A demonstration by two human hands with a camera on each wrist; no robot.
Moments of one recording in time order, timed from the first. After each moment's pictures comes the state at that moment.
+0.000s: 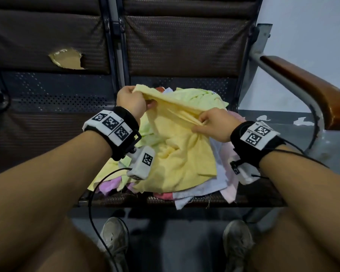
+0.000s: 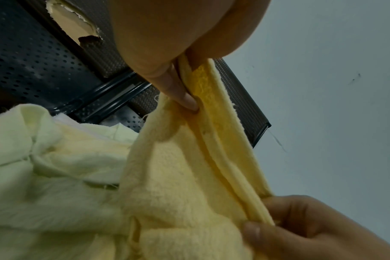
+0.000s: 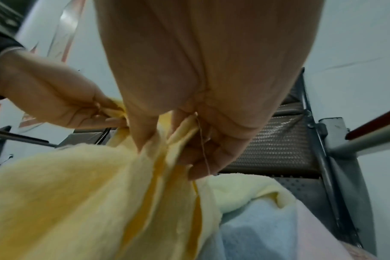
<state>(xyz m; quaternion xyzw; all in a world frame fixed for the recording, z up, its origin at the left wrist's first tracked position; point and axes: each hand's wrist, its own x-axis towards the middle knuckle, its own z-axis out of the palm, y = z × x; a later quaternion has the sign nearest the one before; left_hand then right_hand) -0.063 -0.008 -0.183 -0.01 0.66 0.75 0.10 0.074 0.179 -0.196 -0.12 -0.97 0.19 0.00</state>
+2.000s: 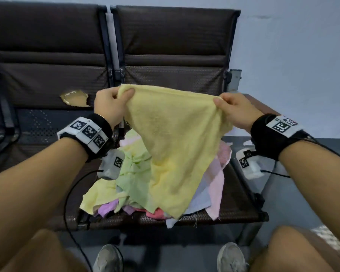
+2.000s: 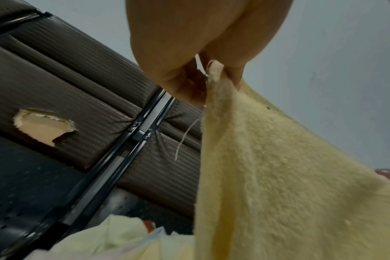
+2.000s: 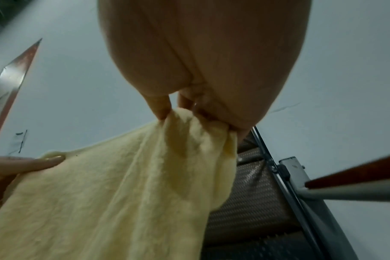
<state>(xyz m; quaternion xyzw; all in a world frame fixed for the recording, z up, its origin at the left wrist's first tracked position) -0.069 -0.050 -0.093 0.23 0.76 0.60 -0.08 0.117 0.230 -0.080 -0.15 -0.89 0.36 0.22</state>
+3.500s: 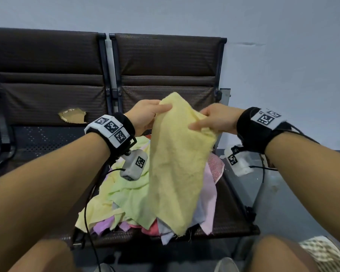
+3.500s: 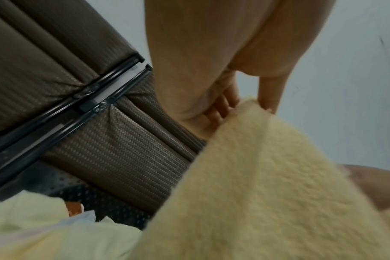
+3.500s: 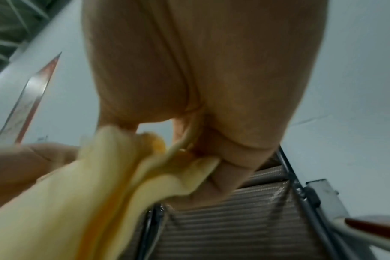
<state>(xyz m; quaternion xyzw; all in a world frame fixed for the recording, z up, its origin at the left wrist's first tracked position) -0.031 0.015 -0.038 0.30 0.68 0.62 0.26 0.112 0.199 -0.010 -0.17 -0.92 0.36 -0.01</state>
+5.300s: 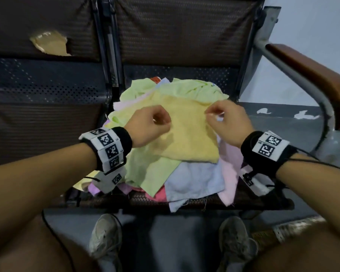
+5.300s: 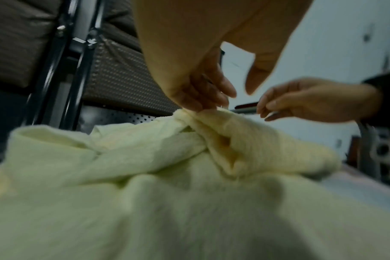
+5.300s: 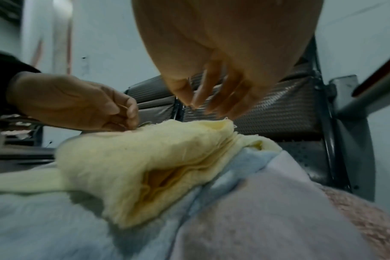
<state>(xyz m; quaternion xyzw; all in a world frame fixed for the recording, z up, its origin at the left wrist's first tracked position) -0.054 -0.007 -0.247 0.37 0.81 0.43 0.13 0.084 0.213 -0.229 -0.16 -0.93 0.26 0.18</state>
